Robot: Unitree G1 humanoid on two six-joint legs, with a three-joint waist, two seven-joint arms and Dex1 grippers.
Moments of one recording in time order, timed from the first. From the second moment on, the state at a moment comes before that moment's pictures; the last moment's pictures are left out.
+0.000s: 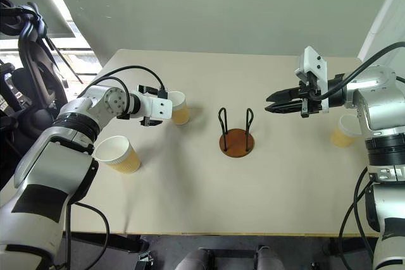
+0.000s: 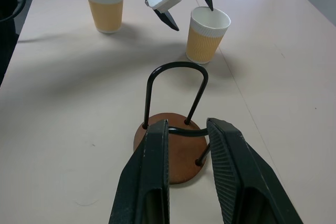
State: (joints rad) left arm -1.33 0.65 -0.53 1.35 0.68 -0.51 -0.65; right arm -0.99 -0.81 0.12 0.23 0.28 0.47 1.42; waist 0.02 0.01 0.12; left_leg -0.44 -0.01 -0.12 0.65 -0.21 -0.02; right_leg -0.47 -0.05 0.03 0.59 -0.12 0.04
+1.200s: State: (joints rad) left arm -1.31 0.62 -0.52 1.36 0.68 -0.54 -0.74; right arm -0.97 -0.83 0.12 0.23 0.28 0.46 1.41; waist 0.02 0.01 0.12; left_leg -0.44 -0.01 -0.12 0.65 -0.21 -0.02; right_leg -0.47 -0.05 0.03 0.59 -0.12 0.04
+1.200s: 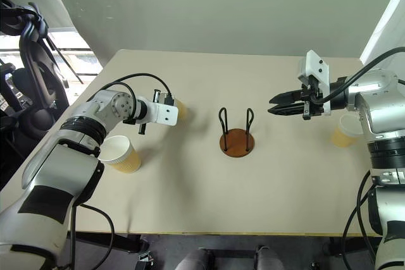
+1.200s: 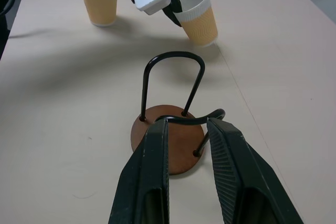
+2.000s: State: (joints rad) left arm -1.79 0.51 -0.40 1.36 0.45 -0.58 -1.57; right arm -0.99 -0.93 0.14 0.28 0.25 0.48 1.58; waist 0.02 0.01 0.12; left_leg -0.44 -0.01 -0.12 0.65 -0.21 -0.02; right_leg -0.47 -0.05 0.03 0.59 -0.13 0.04
